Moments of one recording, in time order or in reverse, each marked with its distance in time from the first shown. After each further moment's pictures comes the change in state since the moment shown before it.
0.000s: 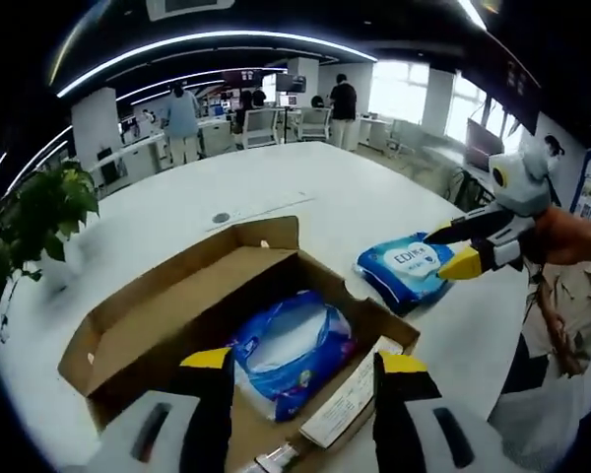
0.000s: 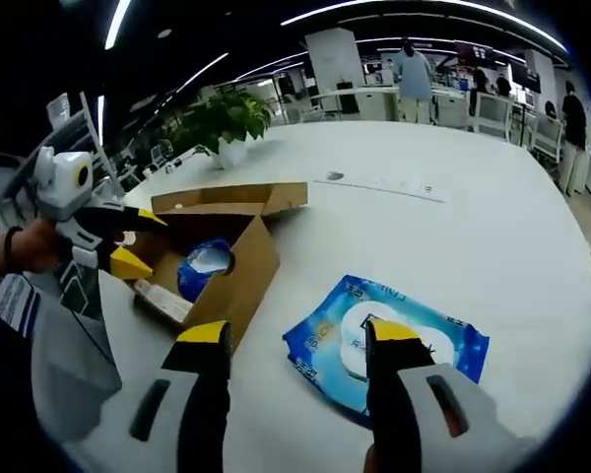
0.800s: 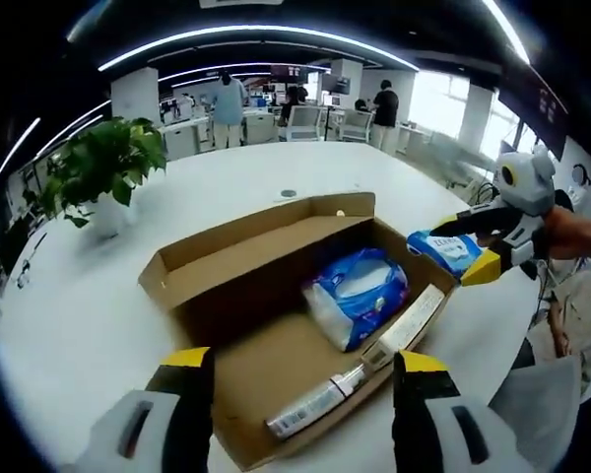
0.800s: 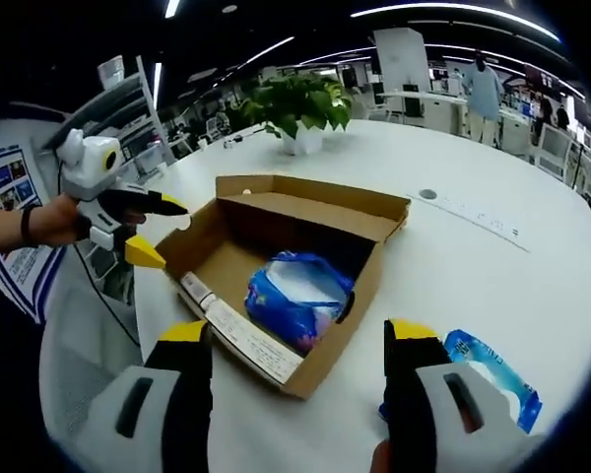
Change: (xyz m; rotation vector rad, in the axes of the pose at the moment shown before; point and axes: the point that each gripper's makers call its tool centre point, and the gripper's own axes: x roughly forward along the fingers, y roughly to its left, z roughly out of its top) left arm -0.068 0.070 -0.056 -0.126 0.001 0.104; right arm 0.054 0.086 0.020 -0.169 0.057 0.188
